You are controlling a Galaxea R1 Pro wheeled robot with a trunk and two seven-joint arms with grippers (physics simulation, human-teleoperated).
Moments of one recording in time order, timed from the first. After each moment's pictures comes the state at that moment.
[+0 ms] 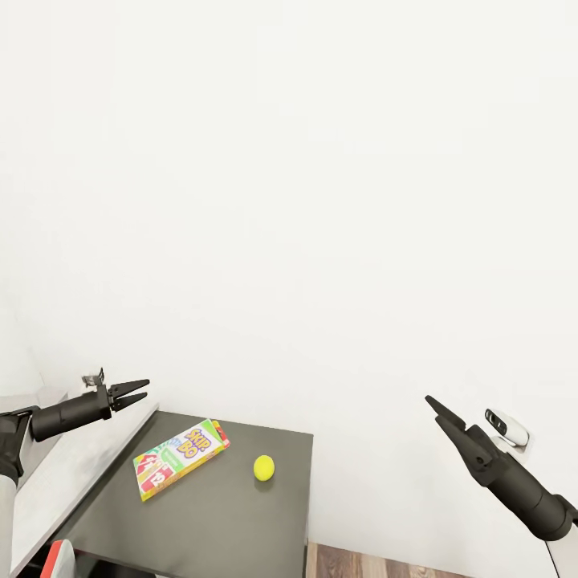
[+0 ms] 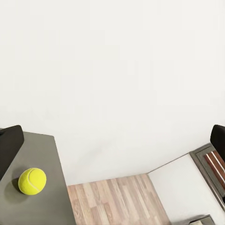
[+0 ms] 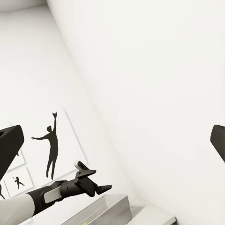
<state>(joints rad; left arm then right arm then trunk) -0.77 0.36 0.67 -0.65 -0.31 0.77 -1.56 -0.09 -0.11 -0.42 -1.57 -0.75 0.46 1.24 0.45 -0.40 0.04</state>
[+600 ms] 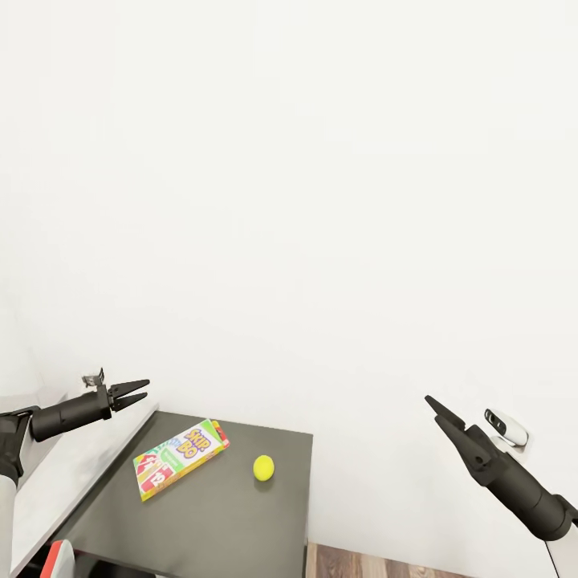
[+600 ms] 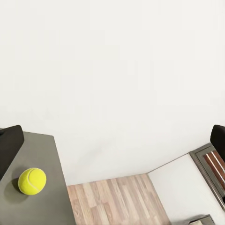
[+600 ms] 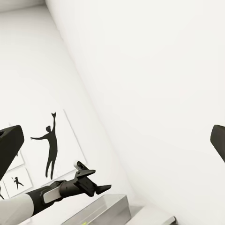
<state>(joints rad) -0.77 0.36 0.67 -0.65 -0.31 0.77 -1.56 -0.09 -0.11 -0.42 -1.57 -0.75 0.47 1.23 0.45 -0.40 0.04</state>
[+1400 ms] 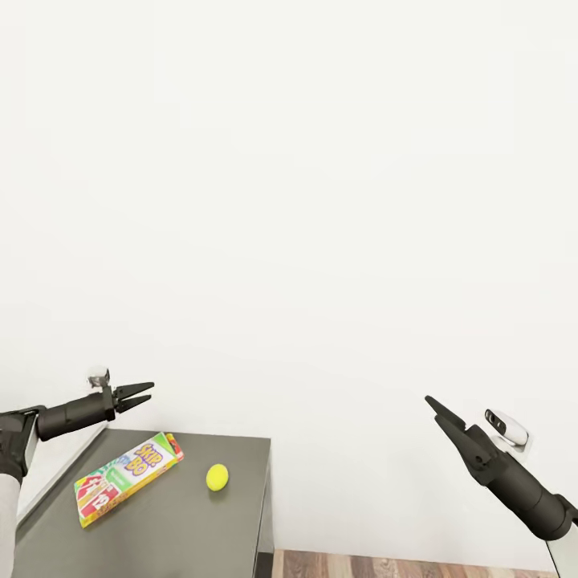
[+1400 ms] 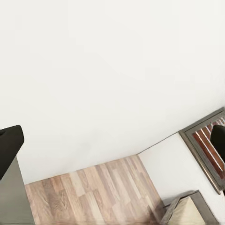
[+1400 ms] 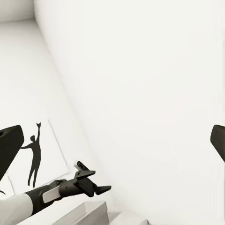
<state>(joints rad) -0.77 0.35 0.64 -0.65 -0.32 0.78 -1.56 -0.09 -0.12 -0.42 -1.57 -0.75 0.47 1.23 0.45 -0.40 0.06</state>
